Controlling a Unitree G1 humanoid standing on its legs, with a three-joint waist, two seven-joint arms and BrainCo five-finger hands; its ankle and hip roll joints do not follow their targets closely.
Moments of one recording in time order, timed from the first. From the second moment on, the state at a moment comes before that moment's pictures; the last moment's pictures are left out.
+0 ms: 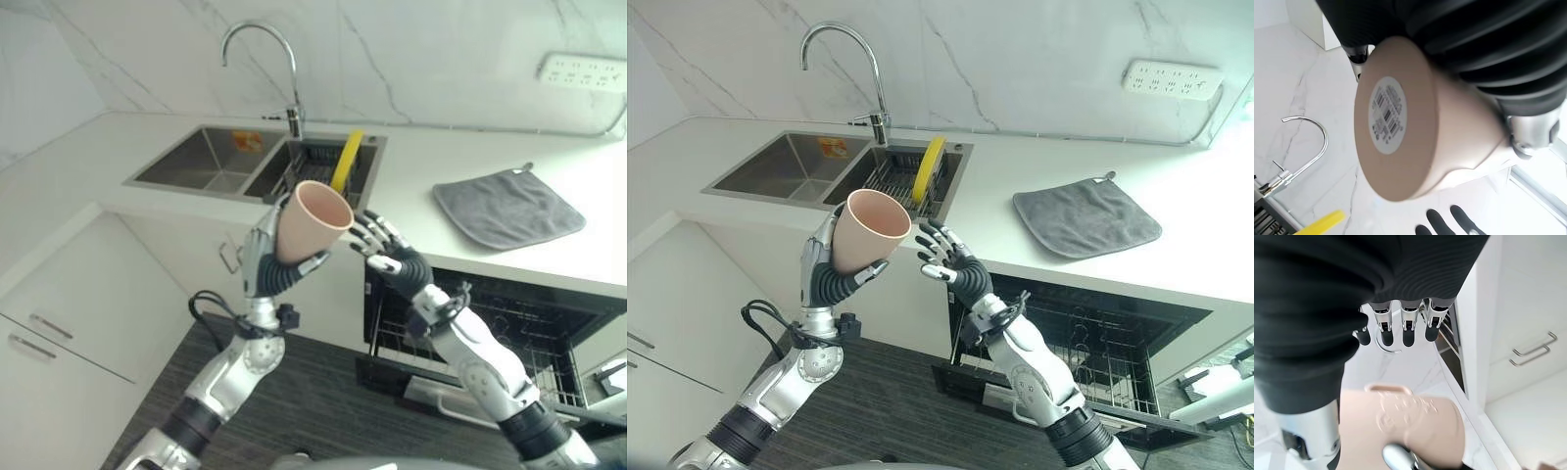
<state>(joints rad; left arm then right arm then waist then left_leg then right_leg) -0.14 0.45 -0.47 0.02 0.51 -0.27 0.90 -0.17 -0.37 0.43 -0.18 0.77 0.04 0.09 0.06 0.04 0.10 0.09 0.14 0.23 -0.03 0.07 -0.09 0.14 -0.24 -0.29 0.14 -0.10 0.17</state>
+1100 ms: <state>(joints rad) -0.20 0.45 -0.60 0.02 0.61 -0.11 0.90 -0.27 -0.34 0.50 -0.18 0.76 0.09 -0.05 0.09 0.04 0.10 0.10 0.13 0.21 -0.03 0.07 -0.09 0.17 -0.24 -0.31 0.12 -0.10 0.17</state>
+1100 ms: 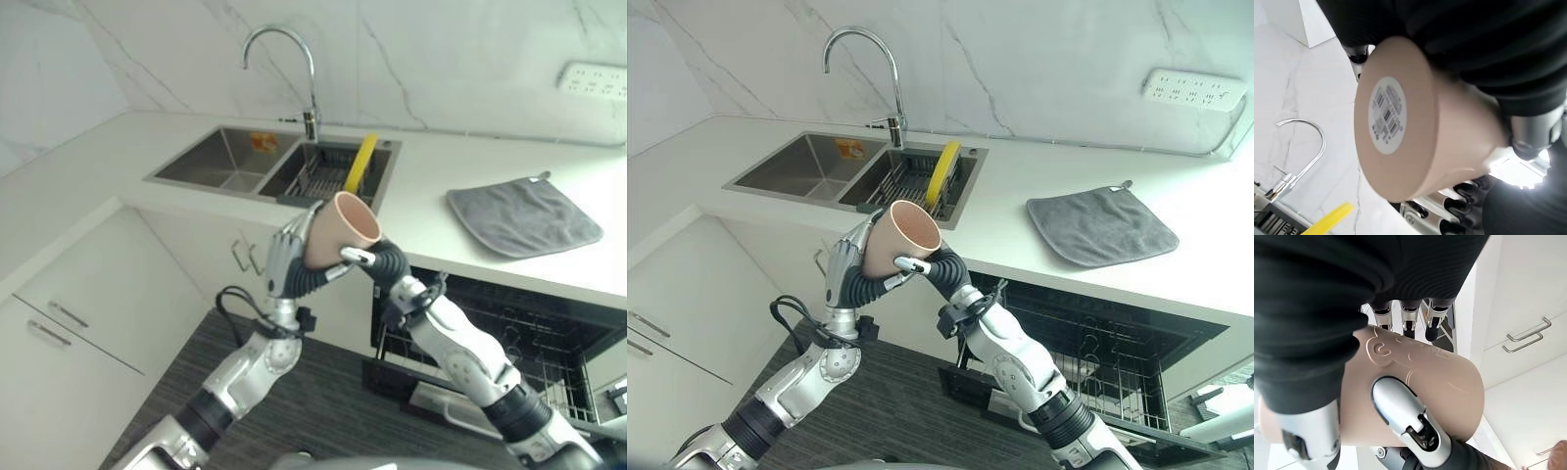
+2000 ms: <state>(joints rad) -0.25 0.47 -0.63 0.02 0.62 -0.05 0.96 -0.34 -0.32 0.54 -0.16 0.77 0.09 -0.13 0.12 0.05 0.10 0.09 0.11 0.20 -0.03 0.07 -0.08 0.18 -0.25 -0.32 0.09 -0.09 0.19</state>
